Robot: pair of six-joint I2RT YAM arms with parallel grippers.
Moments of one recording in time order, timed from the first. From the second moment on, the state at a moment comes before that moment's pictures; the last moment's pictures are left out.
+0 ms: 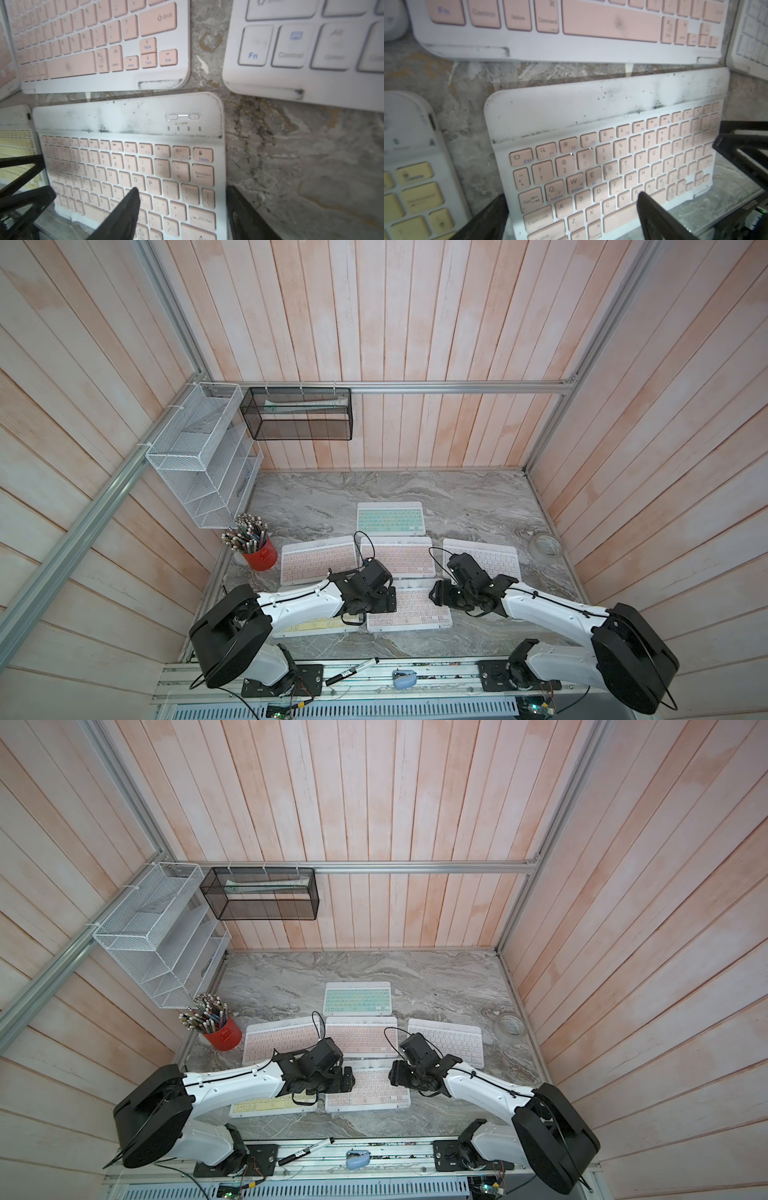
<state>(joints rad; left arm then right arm) -0.91 1.43 0.69 -0.36 0.05 -0.87 0.68 1.21 0.47 -0.29 -0.16 0.79</state>
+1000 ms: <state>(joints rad) -0.79 1.13 0.42 -0.10 0.26 -0.89 0.45 1.00 0.17 0.07 -0.51 0.84</state>
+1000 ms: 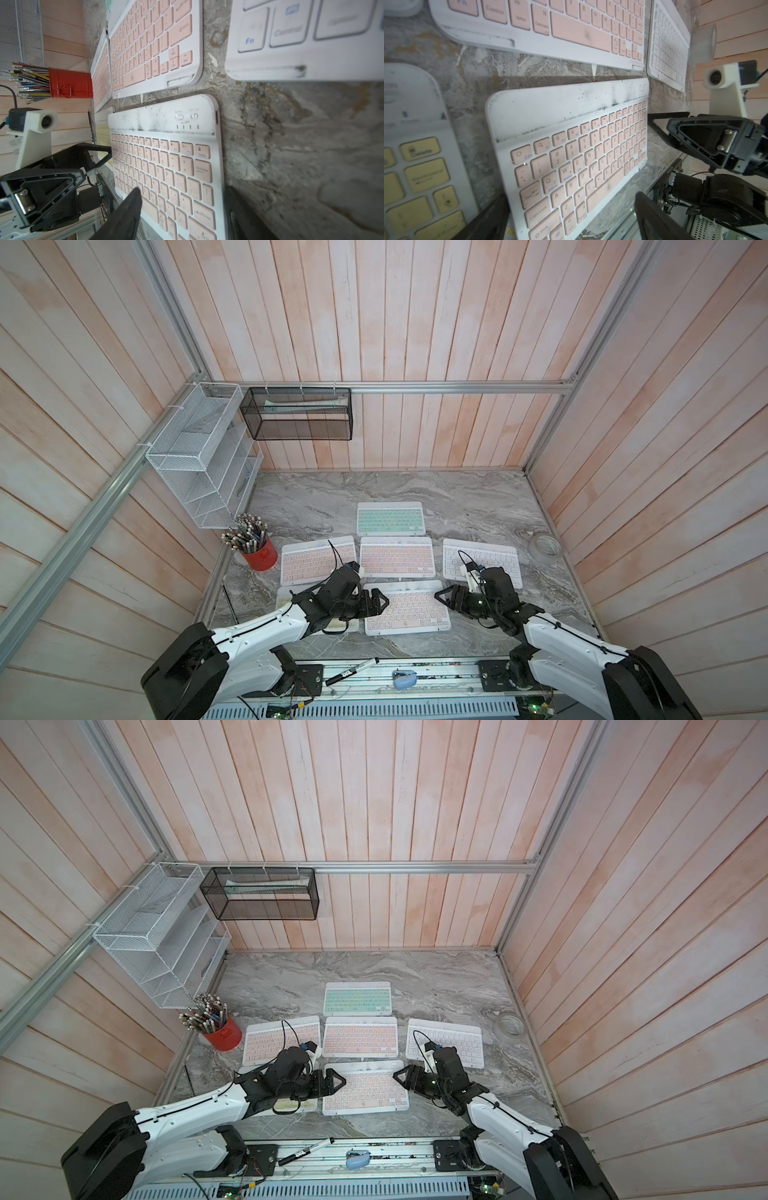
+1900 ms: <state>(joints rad) -0.78 1.01 0.42 -0.10 0.28 -0.89 0.43 1.03 0.17 0.11 -0.50 0.84</state>
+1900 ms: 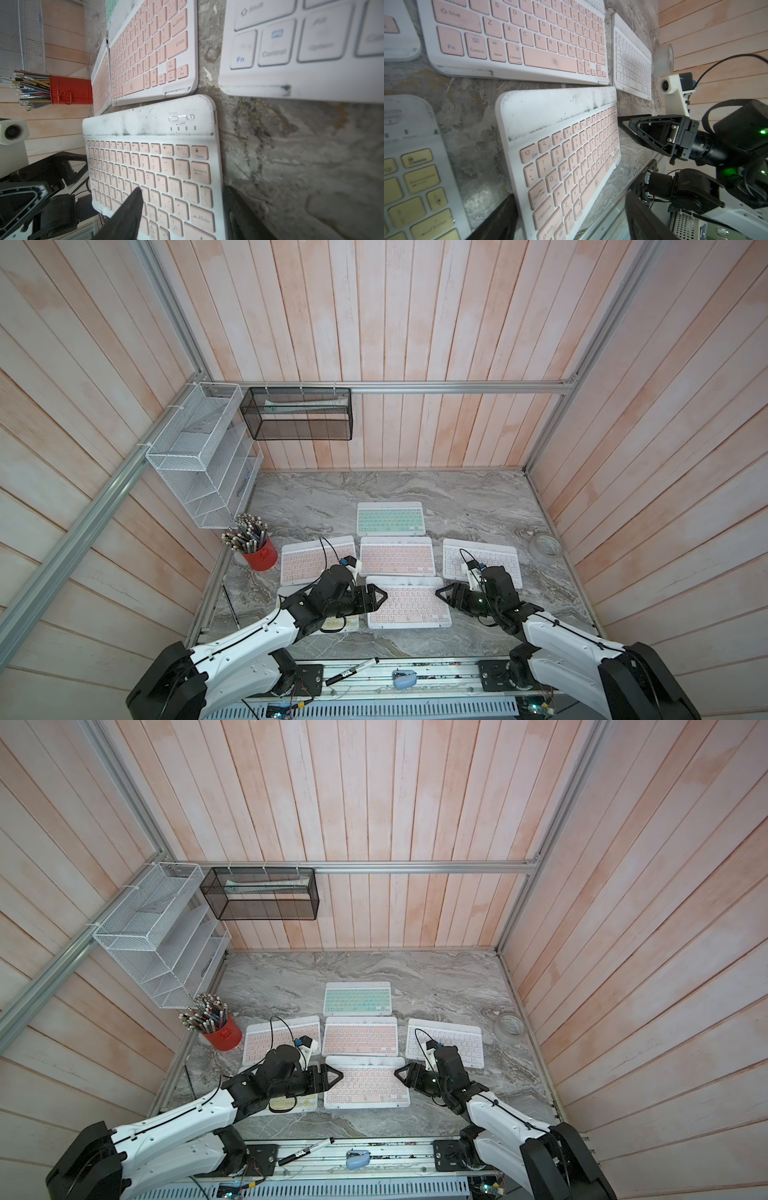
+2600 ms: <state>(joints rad) -0.76 0.99 0.42 -0.05 0.28 -0.90 0.42 1.06 0.15 0.20 -0.50 0.83</state>
